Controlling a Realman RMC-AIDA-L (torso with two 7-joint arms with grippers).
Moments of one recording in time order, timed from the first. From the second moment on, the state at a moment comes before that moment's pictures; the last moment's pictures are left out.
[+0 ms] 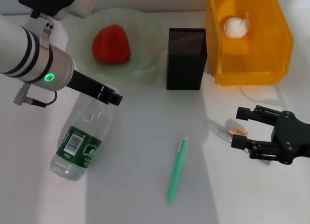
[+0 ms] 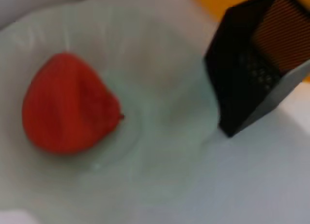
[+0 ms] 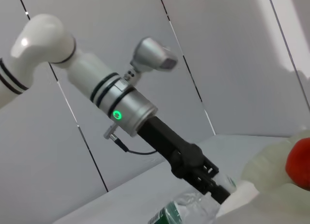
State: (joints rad) left arm -0.53 -2.07 1.51 1.41 2.57 1.38 -2.81; right arm 0.32 2.07 -0.69 -0.60 -1.85 -1.80 1.28
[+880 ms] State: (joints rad) left arm -0.19 -2.07 1.28 1.37 1.65 1.32 -1.99; right arm 0.34 2.08 -0.65 -0.55 -1.82 -1.82 1.31
